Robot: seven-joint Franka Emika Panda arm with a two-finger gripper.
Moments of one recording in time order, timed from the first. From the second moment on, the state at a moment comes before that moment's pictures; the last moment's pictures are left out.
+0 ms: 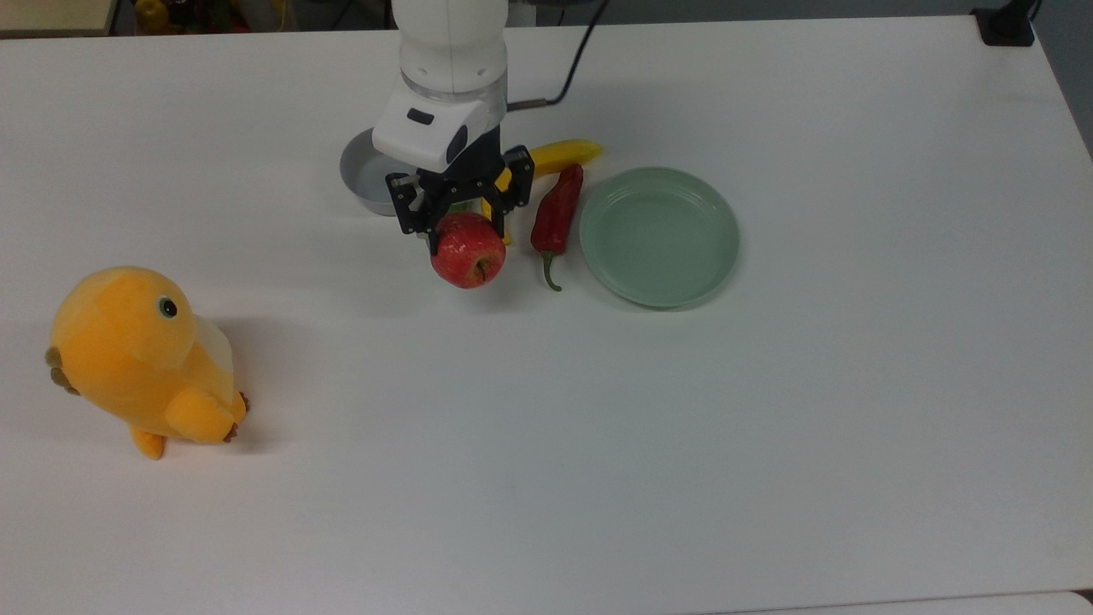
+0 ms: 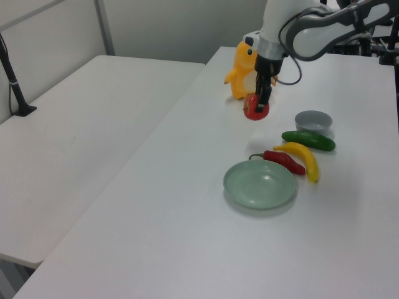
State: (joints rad) arm 0.18 0.25 -0.10 -1.80 -0.03 2.27 -0.28
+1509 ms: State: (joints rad) arm 0.24 0.42 -0.07 -1.78 -0.03 2.48 0.18
